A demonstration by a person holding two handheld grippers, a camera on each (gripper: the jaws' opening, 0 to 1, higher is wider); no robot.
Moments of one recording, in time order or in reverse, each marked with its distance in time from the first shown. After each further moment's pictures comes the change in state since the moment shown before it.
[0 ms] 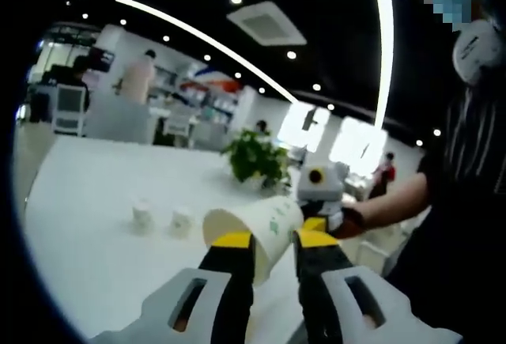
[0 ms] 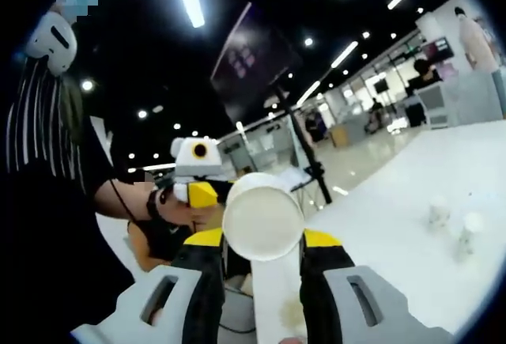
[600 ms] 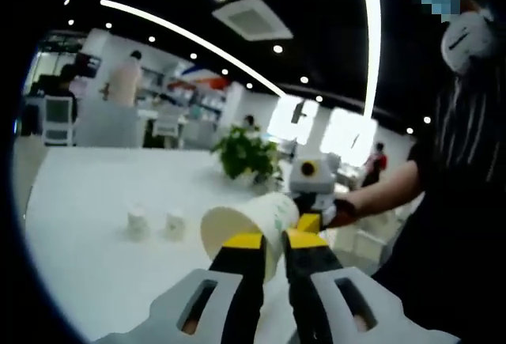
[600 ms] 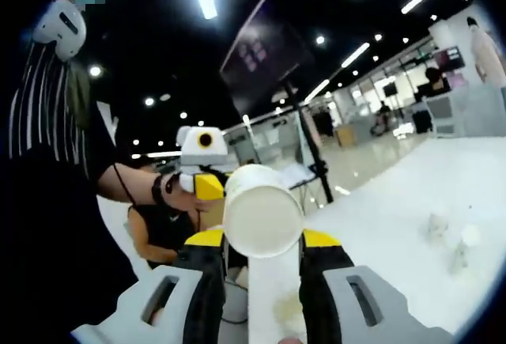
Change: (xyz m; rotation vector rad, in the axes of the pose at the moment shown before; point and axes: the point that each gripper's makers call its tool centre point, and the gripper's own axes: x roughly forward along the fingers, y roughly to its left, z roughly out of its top) left arm 0.000 -0.009 -0.004 0.062 0.040 -0.063; right arm -0.002 0.003 -0.006 -0.090 0.060 0.025
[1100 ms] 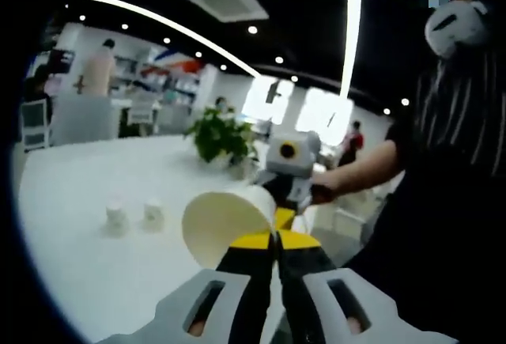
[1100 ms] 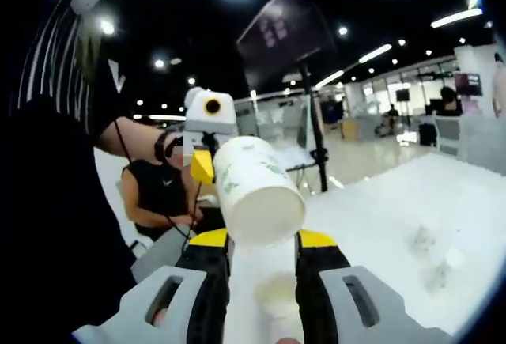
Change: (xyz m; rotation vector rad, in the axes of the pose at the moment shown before) left arm 0.003 -0.018 -0.015 0.026 0.128 -0.135; right arm -0.001 0.002 -0.020 -0.161 0.132 -0.004
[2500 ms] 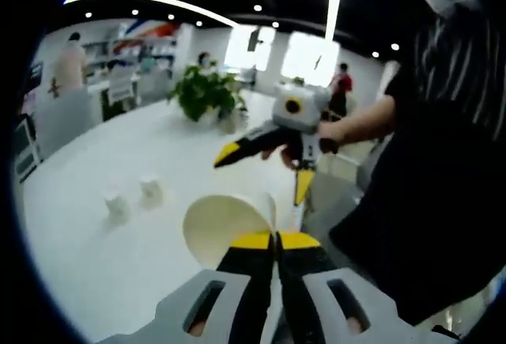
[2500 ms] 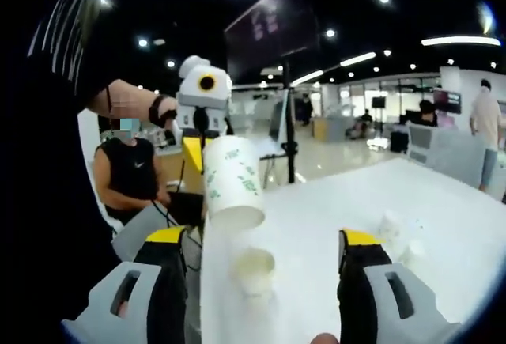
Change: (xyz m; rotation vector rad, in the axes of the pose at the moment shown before) left arm -0.006 0.005 -0.029 0.110 0.317 -0.032; right arm -0.037 -0.020 -0.022 -0.058 0.026 -0.211
